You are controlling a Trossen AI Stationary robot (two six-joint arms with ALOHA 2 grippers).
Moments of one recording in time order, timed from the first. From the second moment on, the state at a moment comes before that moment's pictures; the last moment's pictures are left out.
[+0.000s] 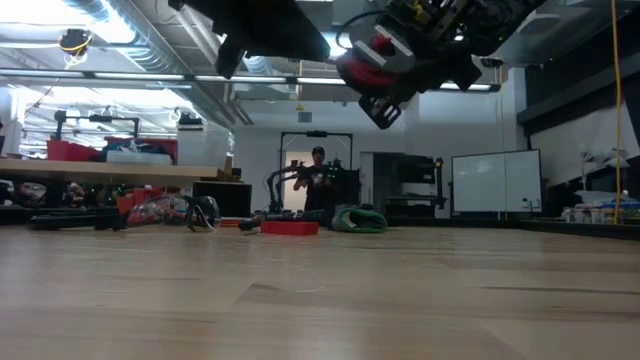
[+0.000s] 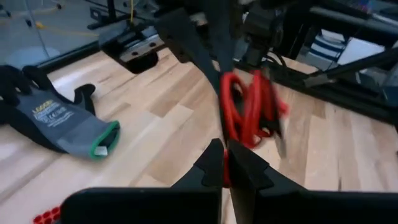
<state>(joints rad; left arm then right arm) -0.36 1.54 0.92 0.18 -0.71 -0.48 -0.26 1.59 0.97 -0.01 -1.00 0.03</state>
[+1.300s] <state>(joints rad) -0.35 1.54 0.92 0.16 -0.61 -0.60 -0.17 1.59 0.97 0.01 -0.80 -0.08</state>
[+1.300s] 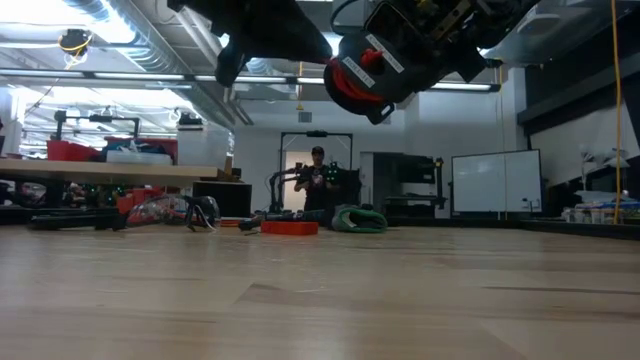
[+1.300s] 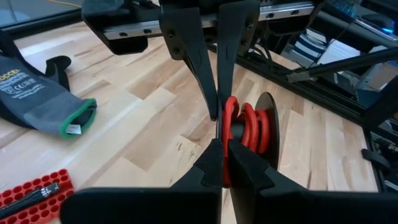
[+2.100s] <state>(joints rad) -0.34 1.56 0.92 0.17 -0.61 -0.61 -0.17 1.59 0.97 0.05 -0.80 -0.08</state>
